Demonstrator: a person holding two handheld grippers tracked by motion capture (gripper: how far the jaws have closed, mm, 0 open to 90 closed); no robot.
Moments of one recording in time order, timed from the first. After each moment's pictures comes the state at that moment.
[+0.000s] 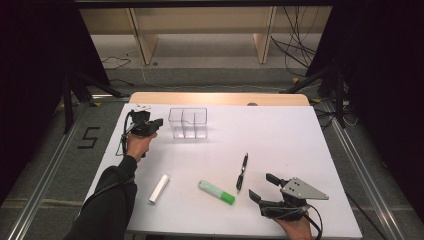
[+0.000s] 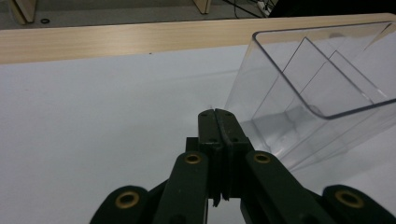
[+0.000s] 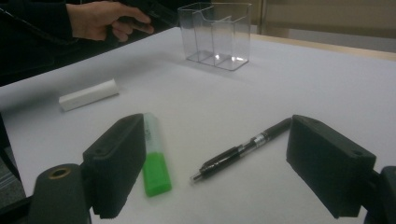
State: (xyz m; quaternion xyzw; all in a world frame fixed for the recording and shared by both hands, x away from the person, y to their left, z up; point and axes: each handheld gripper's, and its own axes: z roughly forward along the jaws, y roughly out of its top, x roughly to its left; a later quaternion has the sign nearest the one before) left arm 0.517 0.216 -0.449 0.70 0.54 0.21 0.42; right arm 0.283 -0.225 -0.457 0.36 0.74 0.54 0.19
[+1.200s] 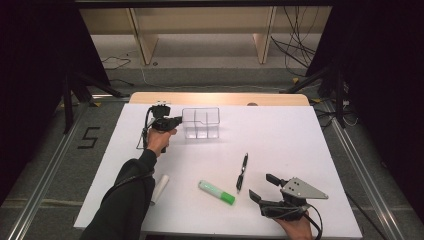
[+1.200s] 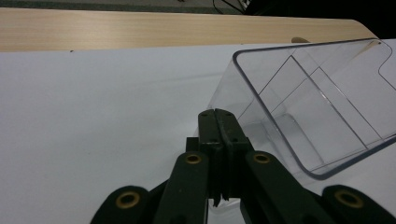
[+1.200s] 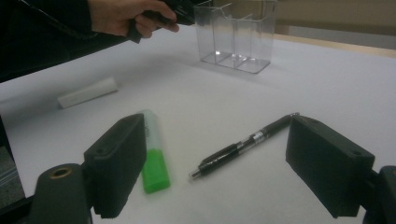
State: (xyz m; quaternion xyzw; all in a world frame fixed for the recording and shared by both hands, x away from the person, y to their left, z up) left arm 0.539 0.155 -0.447 0.70 0.55 0.15 0.43; right arm 0.284 -0.225 -0.458 0.36 0.74 0.54 0.19
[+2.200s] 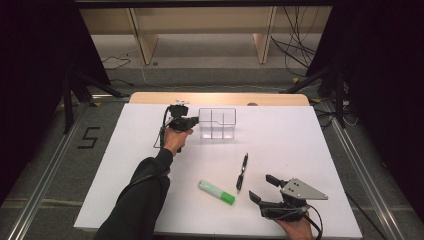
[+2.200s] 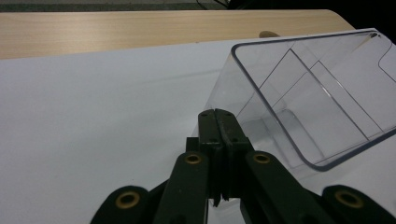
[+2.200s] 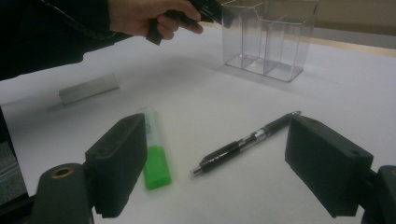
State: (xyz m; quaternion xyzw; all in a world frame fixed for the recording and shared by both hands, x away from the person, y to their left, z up) left arm 0.542 0.105 -0.448 0.72 0.53 0.14 0.43; right arm 0.283 -0.225 -0.458 0.36 0.74 0.53 0.19
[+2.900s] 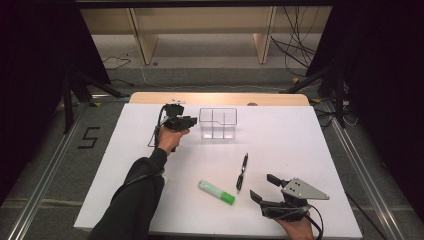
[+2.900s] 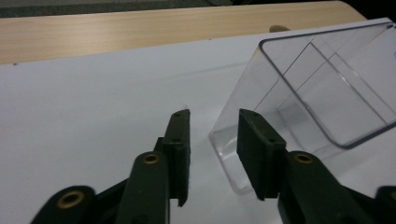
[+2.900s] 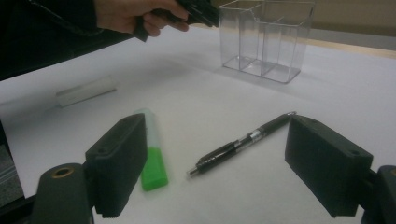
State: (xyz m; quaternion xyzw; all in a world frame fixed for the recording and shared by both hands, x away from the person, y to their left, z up) left arm 0.538 0.125 -0.440 0.74 0.52 0.15 0.41; right arm 0.283 -0.228 -0.458 0.36 0.74 0.53 0.20
